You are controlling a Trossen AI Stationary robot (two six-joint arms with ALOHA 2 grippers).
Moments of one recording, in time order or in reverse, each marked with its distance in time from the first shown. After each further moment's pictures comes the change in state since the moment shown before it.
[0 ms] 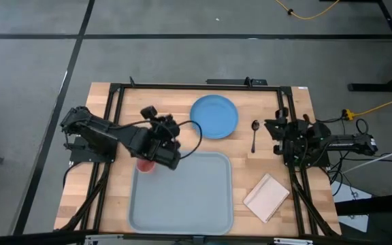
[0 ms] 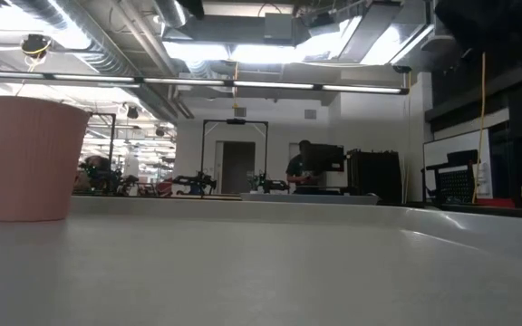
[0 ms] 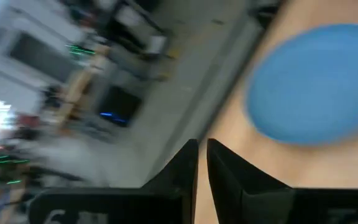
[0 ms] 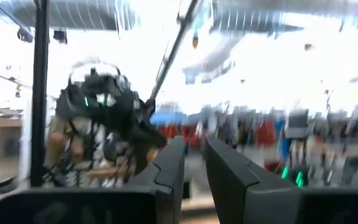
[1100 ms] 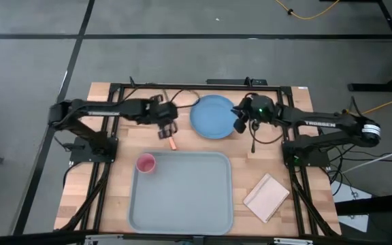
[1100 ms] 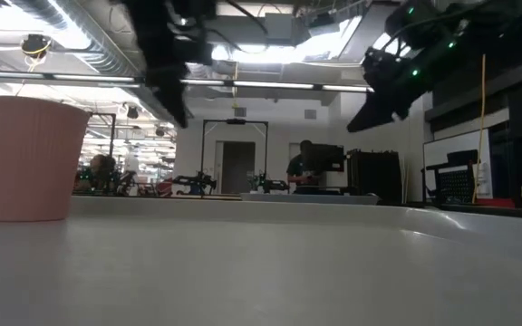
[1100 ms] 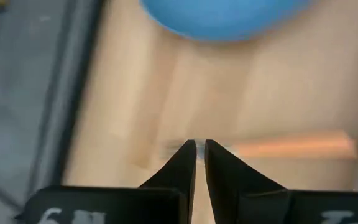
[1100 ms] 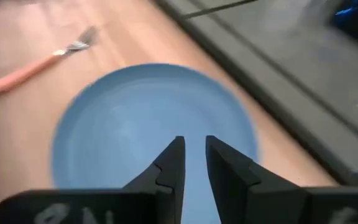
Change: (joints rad) left arm 0.486 -0.235 -0.533 0.603 0.840 0.674; right arm -0.394 1.003 0.605 -0.713 -0.020 0.111
